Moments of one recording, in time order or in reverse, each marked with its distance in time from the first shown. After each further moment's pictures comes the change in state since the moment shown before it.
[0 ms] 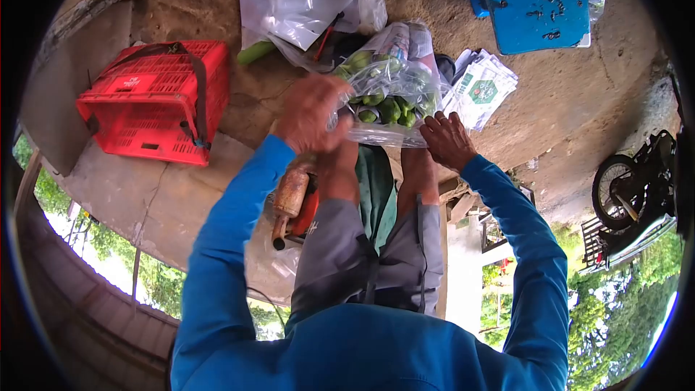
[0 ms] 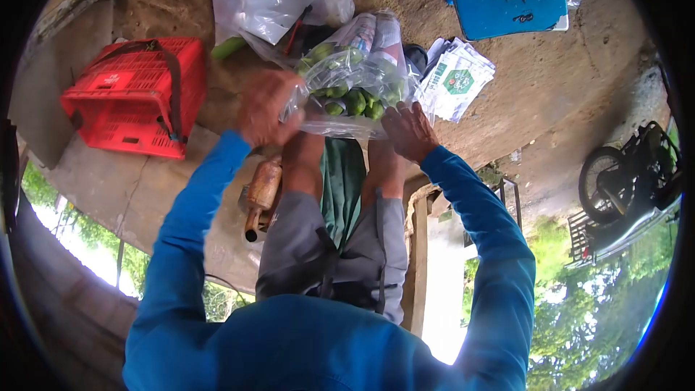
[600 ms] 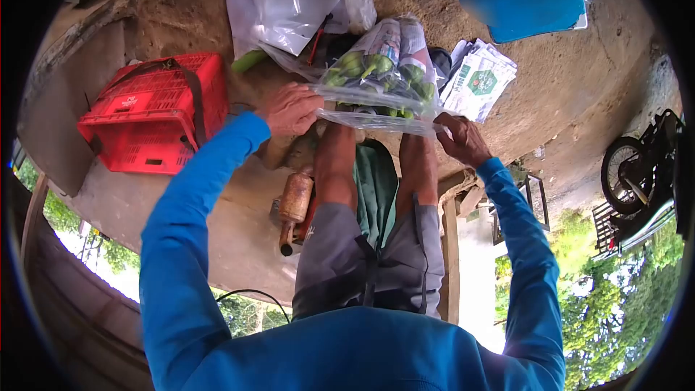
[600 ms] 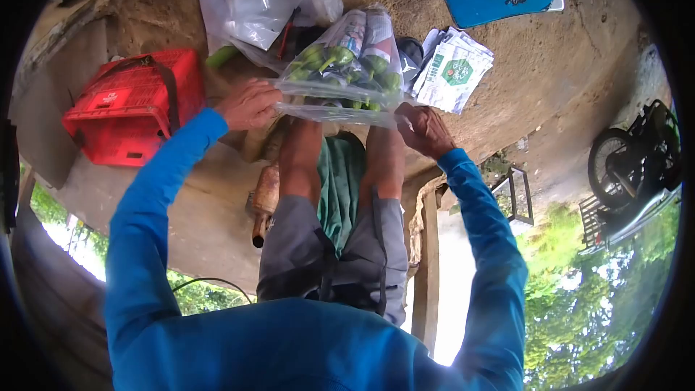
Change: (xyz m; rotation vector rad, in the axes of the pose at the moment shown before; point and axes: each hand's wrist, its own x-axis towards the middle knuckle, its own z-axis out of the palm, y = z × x) left_hand 0.008 -0.091 0.006 0.137 -0.496 0.316; right_hand -0.018 0.016 0.007 0.684 0.228 0.252
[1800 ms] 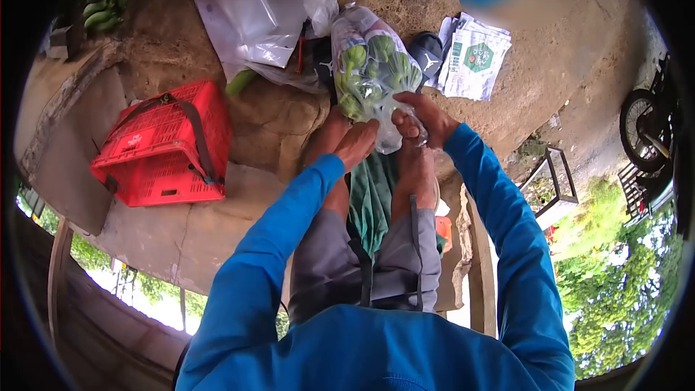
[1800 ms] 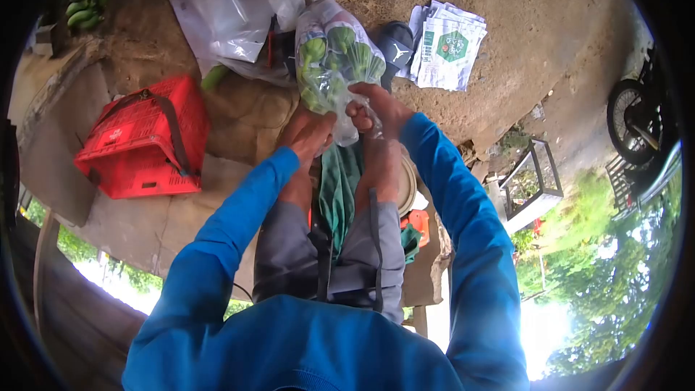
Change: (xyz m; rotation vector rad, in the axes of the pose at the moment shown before) left_hand 0.079 0.106 0.138 -0.951 0.015 -0.767; right_hand 0.042 -0.035 0.026 1.793 -0.472 0.900
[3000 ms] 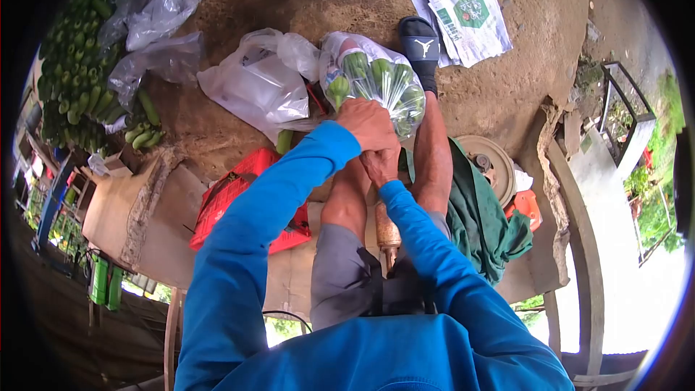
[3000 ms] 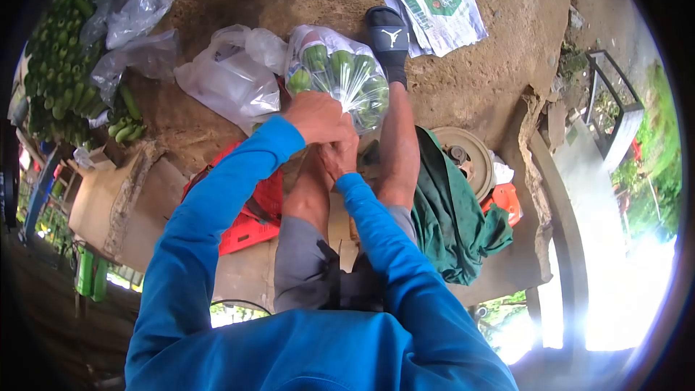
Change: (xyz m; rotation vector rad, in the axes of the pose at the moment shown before) left_hand 0.032 0.179 -0.021 1.473 -0.498 0.340; right_hand 0.128 0.089 0.070 -0.128 1.069 -1.567
